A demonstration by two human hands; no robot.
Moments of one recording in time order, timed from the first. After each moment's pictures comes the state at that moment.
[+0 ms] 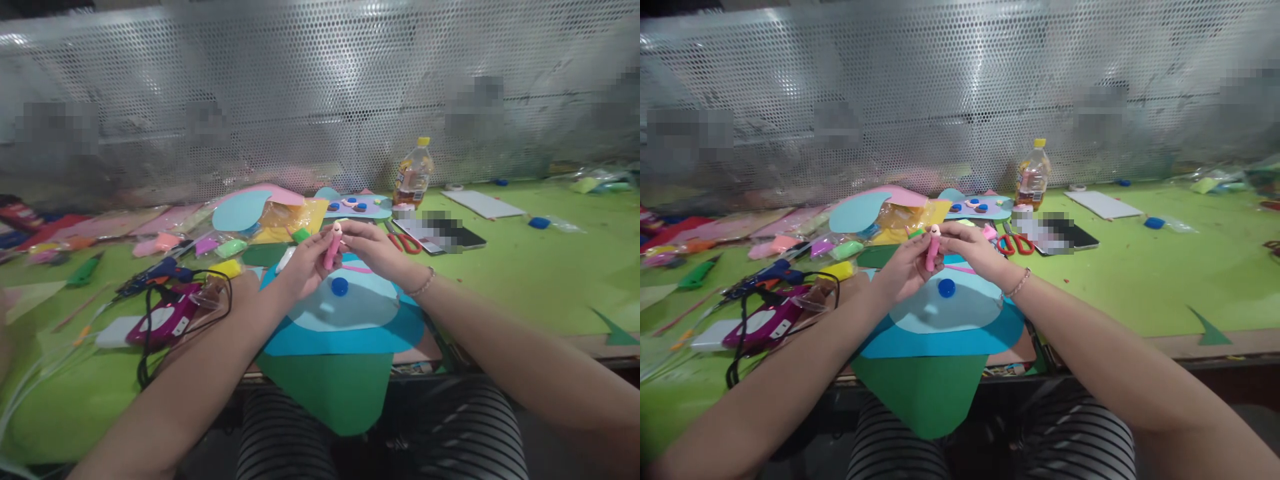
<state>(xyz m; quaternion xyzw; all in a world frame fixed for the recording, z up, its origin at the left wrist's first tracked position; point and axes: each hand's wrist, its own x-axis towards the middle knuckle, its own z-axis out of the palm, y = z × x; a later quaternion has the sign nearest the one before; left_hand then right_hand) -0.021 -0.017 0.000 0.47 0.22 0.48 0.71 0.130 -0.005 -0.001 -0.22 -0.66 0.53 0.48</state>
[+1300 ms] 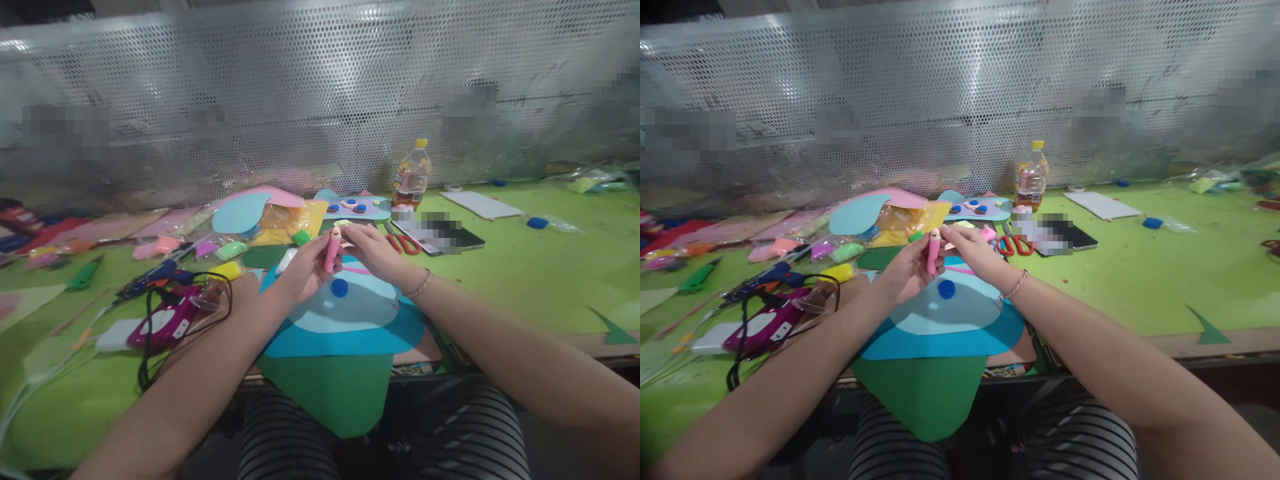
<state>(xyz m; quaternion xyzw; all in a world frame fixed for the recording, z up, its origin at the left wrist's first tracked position) -0.021 -0.018 0.000 0.42 0.23 0.47 0.74 0.126 -0.004 -0.001 -0.24 -0.63 0.54 0.50</state>
